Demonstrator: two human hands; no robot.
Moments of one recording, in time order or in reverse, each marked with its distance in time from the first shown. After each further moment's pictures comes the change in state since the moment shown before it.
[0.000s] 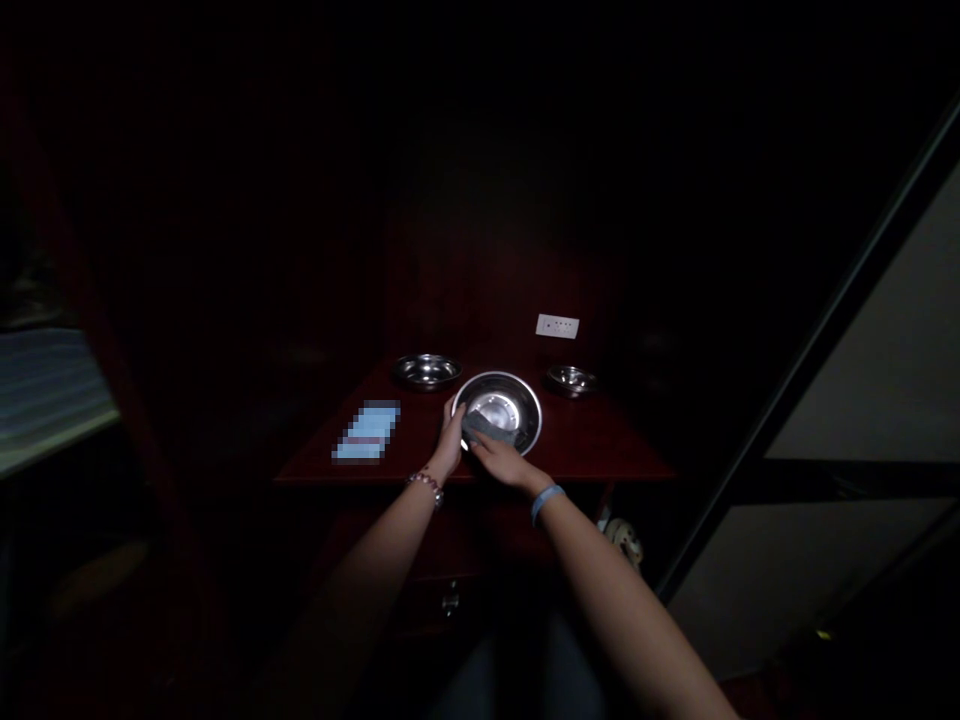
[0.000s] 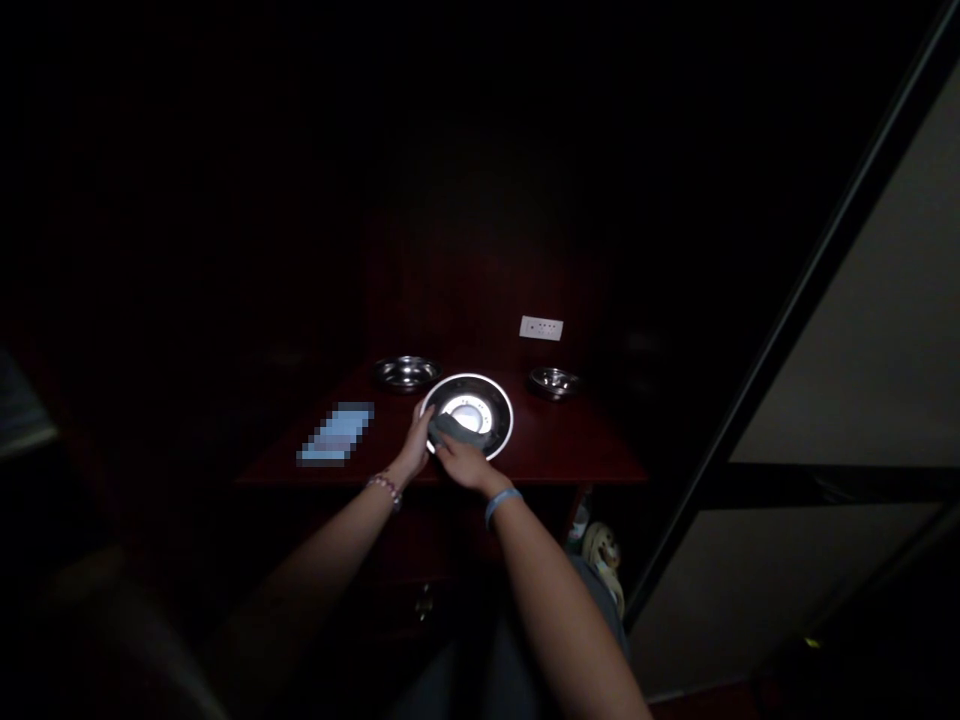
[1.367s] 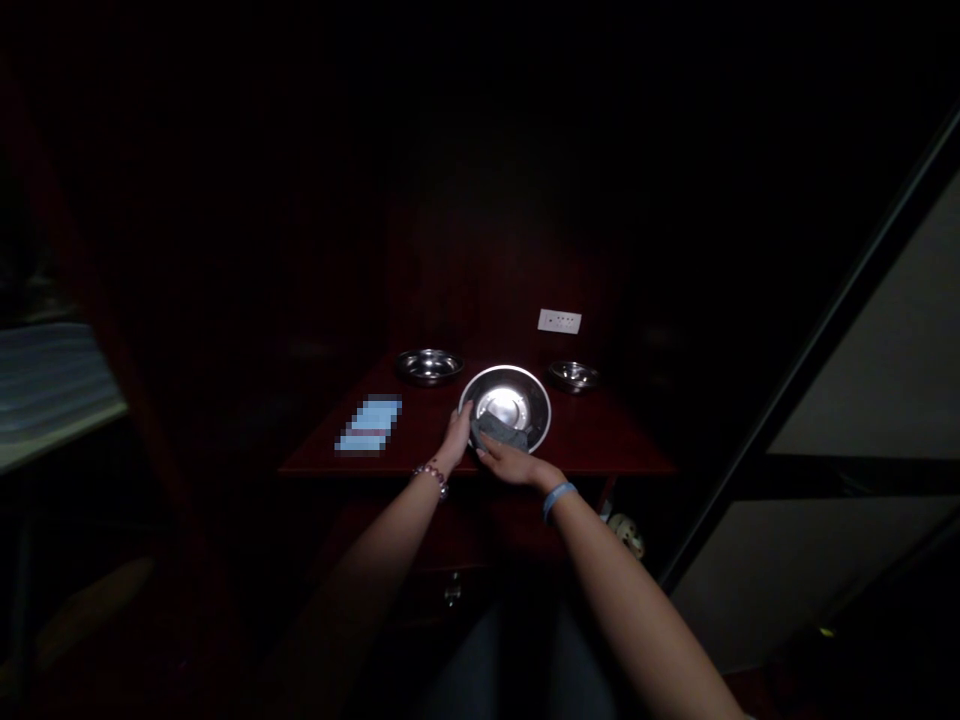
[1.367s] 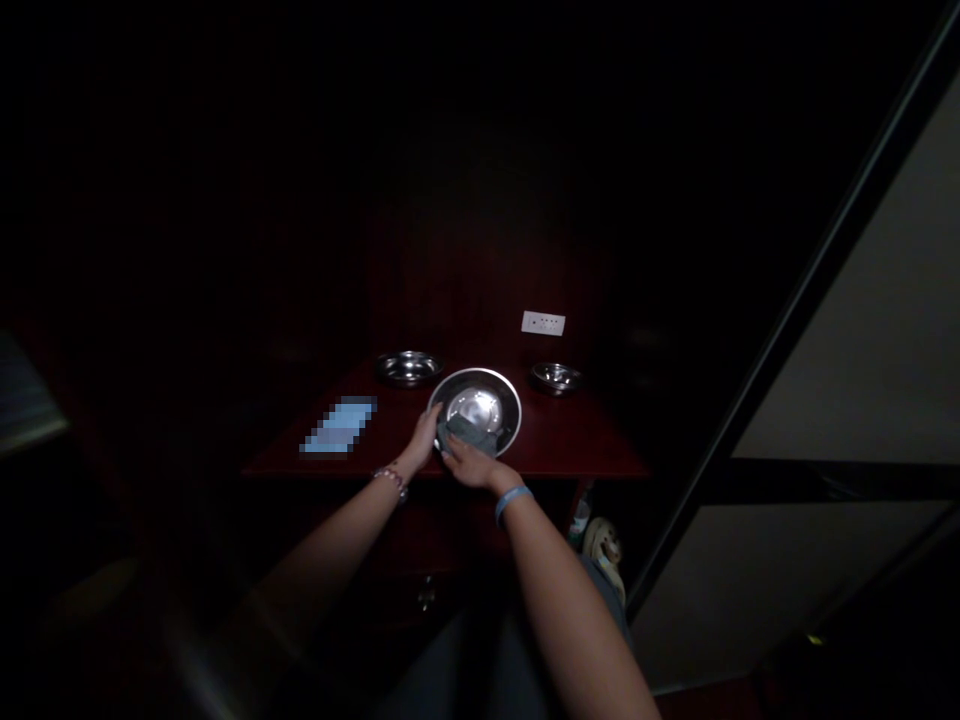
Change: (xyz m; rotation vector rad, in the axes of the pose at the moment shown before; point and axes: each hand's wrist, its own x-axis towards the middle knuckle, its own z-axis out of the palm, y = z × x) left_hand 0.010 -0.020 -0.003 0.141 -0.013 -0.011; right_hand -0.019 -0.001 -0.011 -0.131 -0.156 0.004
